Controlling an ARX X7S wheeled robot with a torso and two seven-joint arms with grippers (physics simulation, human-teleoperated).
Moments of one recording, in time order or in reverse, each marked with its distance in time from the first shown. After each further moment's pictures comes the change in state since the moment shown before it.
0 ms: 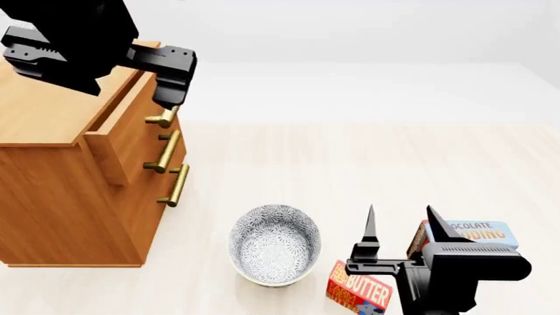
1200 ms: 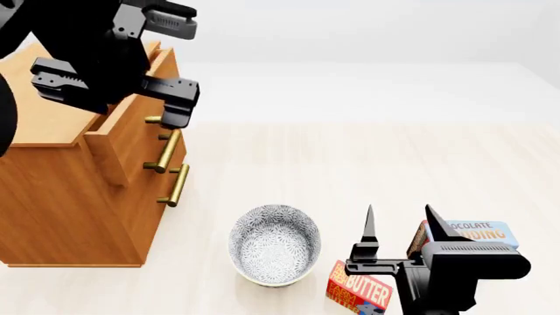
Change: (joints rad) left arm 0.147 0.081 0.360 -0.066 -0.038 0.119 0.251; right arm 0.006 0.022 -0.015 0.000 0.018 -0.004 0.011
